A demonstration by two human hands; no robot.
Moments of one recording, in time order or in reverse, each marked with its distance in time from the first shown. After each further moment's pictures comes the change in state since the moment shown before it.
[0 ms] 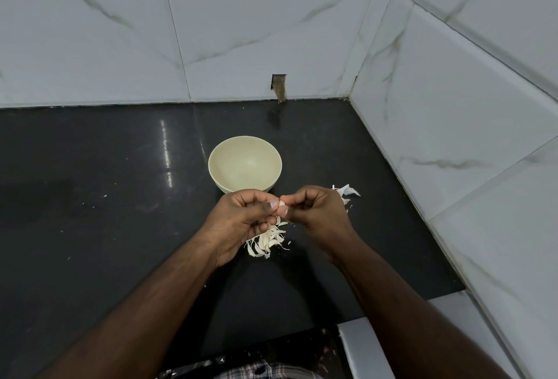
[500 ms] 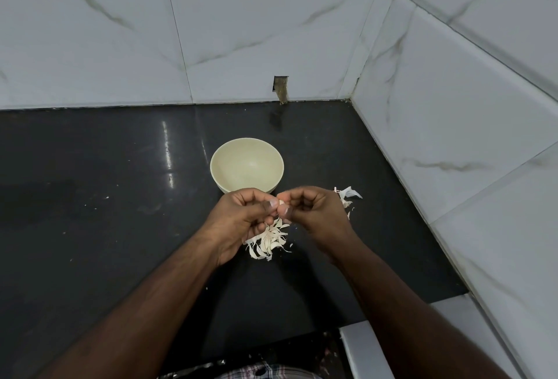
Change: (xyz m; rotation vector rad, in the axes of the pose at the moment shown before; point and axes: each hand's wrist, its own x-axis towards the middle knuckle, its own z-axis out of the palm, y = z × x) left_hand 0.004 0.005 -0.002 0.007 0.055 -0.035; right_hand 0.003 0.000 0.000 -0.030 -0.058 -0.024
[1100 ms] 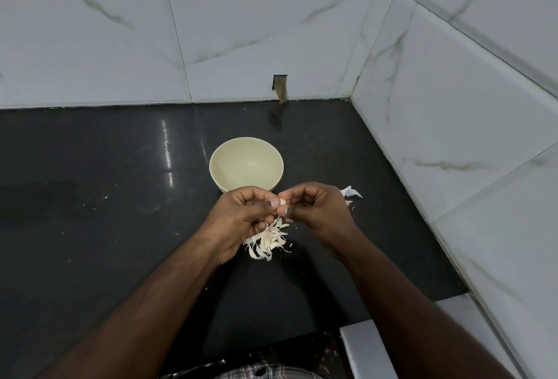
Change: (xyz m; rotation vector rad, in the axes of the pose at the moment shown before) left_hand 0.000 0.002 0.002 0.020 -0.011 0.022; right_hand 0.005 -0.003 -0.007 -0.001 -0.040 -0.003
